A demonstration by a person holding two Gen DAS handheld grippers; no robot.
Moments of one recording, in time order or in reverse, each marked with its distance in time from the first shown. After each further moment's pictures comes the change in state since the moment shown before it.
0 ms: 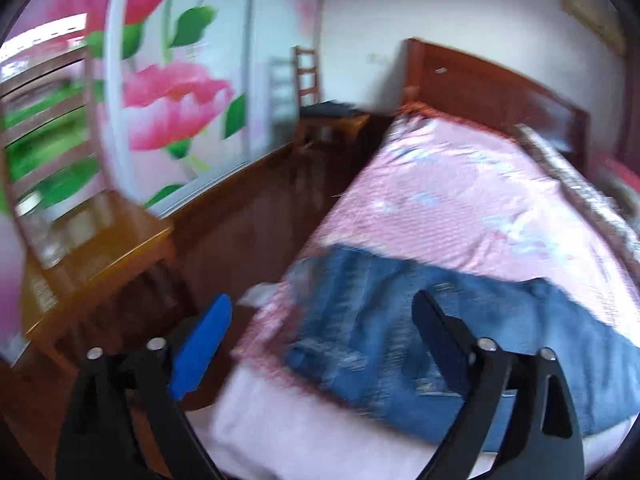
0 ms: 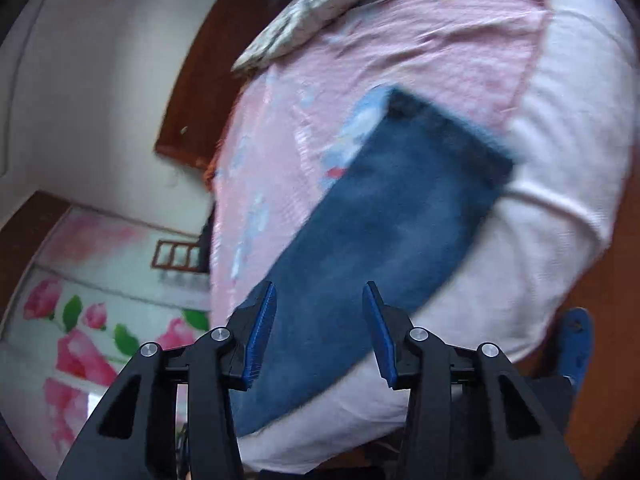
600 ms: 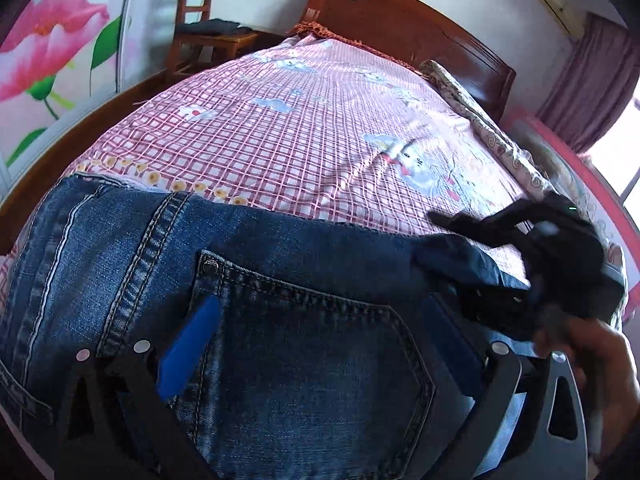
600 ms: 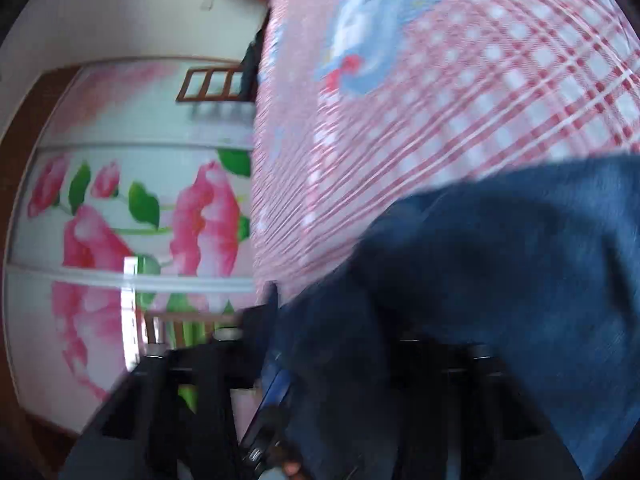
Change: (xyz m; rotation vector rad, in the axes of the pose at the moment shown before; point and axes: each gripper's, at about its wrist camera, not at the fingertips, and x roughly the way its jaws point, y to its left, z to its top) left arm 0.150 -0.098 -0.021 0.023 0.271 -0.350; right arm 0.411 0.149 -0.091 -0.064 0.558 0.112
